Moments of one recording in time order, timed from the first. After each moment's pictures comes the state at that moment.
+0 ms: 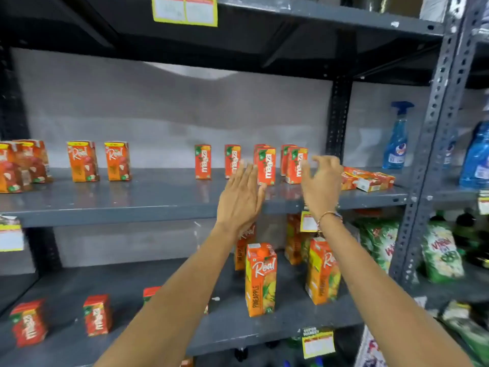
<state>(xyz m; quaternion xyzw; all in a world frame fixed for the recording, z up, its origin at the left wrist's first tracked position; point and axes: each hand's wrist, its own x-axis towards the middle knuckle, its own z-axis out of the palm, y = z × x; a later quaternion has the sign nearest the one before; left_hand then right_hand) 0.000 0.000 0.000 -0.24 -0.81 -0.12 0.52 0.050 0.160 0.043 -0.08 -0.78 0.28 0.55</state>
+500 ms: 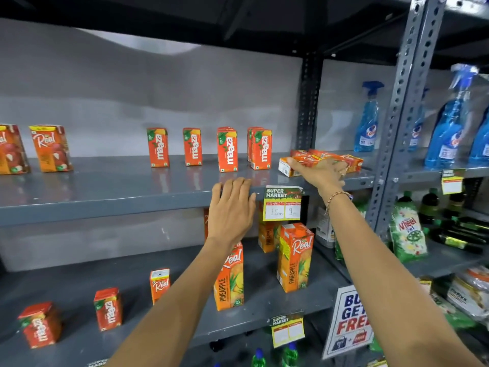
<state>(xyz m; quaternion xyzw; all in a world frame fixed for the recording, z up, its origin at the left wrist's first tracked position) 0.000 0.071 -0.051 -0.22 -0.80 -0.06 0.55 0.028 0.264 0.042 -0.28 -0.85 0.37 0.25</state>
